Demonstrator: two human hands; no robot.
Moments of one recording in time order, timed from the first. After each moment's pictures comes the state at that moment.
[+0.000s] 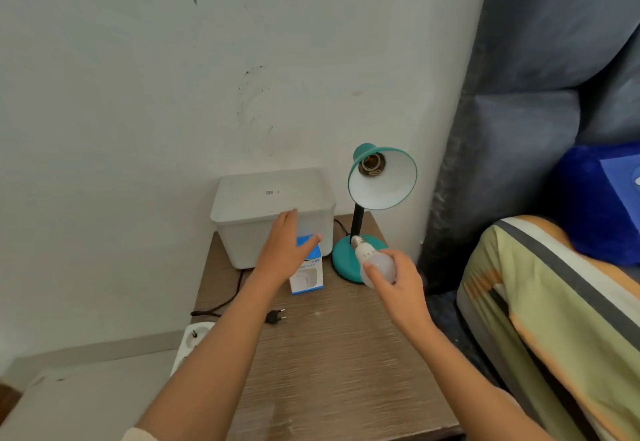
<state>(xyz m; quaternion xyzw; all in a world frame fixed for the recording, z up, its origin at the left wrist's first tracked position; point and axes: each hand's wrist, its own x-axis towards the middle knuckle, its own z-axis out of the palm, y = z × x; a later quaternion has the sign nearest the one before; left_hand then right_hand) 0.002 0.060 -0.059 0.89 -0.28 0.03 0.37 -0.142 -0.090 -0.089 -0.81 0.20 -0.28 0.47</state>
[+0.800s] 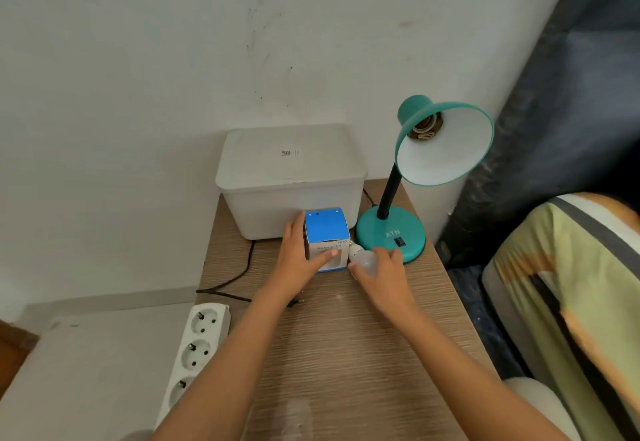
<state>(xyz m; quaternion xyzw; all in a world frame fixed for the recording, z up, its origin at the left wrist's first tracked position) 0.028 0.074 -0.150 0.83 -0.23 -0.05 0.50 -0.063 -0.064 -0.152 -0.89 0.26 -0.06 0.37</state>
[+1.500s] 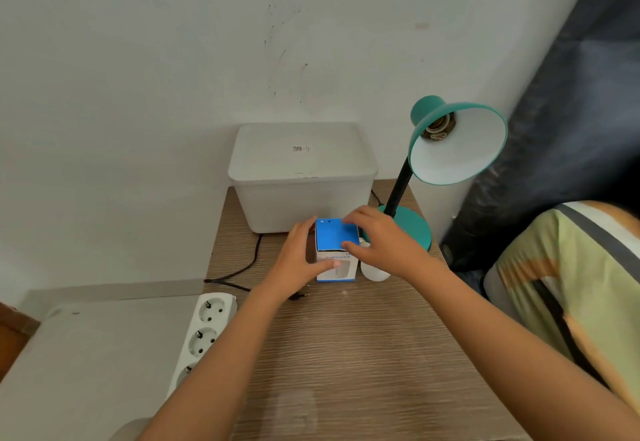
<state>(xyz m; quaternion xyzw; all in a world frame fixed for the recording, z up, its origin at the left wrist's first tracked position) 0.025 0.096 -0.152 0.82 -0.24 -0.11 0.51 -0.034 -0.077 -0.094 -0.97 -0.06 -0.08 0.23</state>
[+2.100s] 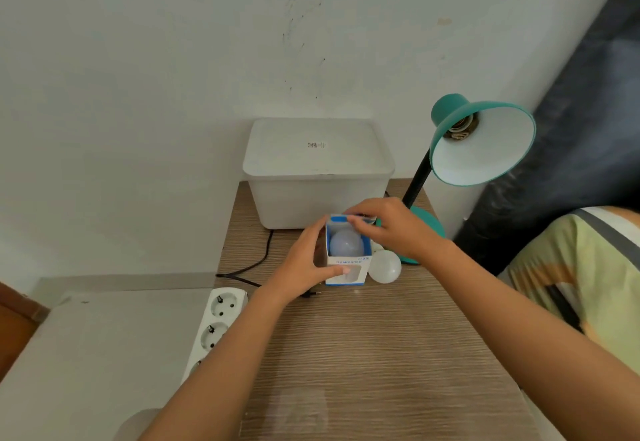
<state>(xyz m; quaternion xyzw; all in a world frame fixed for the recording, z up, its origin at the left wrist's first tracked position) 0.026 0.109 -0.159 0.81 -0.25 -0.16 0.51 -0.015 -0.075 -0.076 -0.95 -0.12 -0.08 0.29</state>
